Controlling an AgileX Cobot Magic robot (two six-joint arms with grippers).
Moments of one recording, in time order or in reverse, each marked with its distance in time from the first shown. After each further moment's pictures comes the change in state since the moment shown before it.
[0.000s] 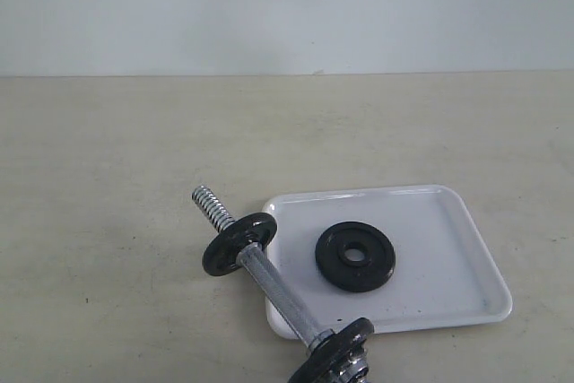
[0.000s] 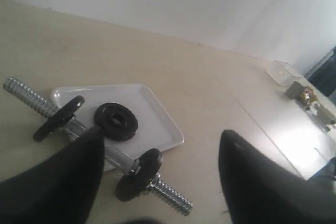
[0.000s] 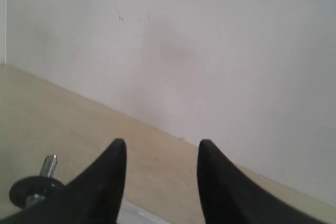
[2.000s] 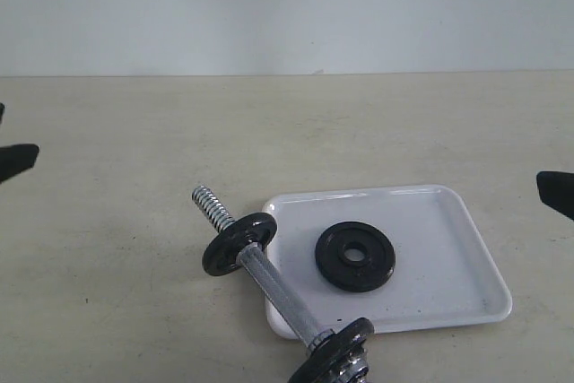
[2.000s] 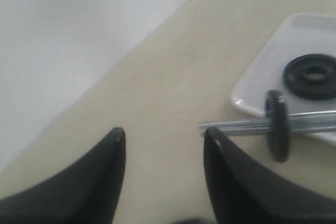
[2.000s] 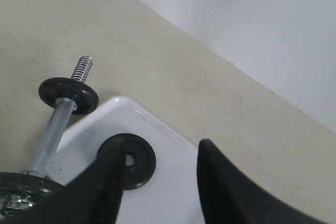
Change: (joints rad) left arm -0.049 0.776 -0.036 -0.281 -0.480 1.577; right arm 0.183 0.364 0.000 -0.145 -0.021 0.005
